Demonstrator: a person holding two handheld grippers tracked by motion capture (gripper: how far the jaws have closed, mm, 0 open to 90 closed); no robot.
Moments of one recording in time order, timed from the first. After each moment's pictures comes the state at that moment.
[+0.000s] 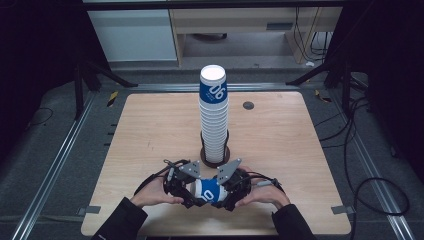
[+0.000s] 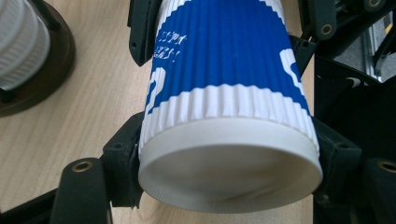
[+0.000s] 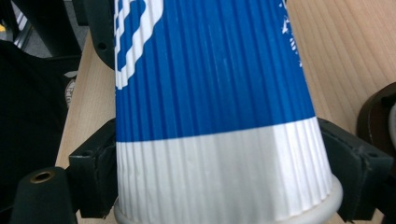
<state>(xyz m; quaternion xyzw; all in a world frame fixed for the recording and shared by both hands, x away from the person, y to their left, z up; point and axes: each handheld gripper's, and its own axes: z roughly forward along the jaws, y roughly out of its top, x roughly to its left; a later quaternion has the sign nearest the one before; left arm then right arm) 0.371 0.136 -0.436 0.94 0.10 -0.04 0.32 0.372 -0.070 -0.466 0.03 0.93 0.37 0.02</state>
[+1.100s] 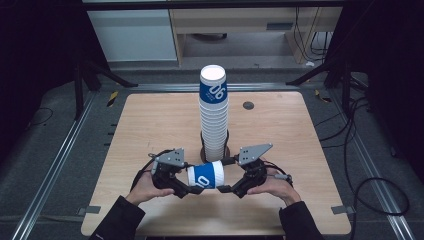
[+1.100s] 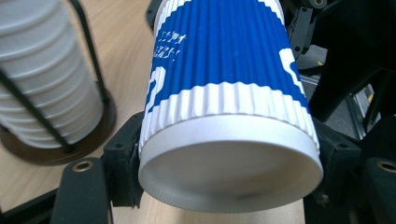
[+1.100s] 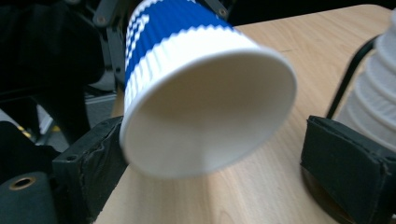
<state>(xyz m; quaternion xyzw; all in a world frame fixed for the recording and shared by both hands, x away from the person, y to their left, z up) 0.374 0.162 -0.411 0.89 0.11 -0.02 0.45 0.385 -0.111 -0.432 0.09 0.84 0.54 -0.01</state>
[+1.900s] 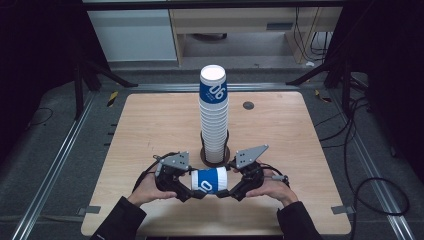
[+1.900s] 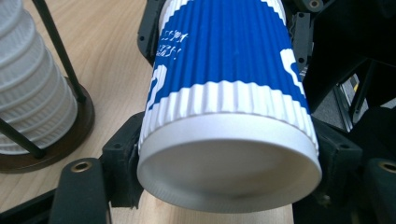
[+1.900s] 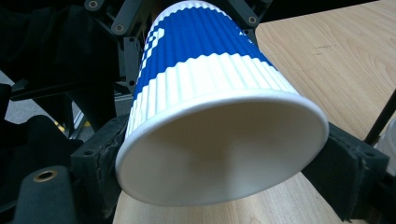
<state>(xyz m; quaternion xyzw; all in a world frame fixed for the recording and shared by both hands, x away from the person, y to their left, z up) 0.372 0.156 -0.414 0.89 0.10 -0.04 0.45 0.383 -0.106 -0.438 0.07 0.84 0.54 -0.05</state>
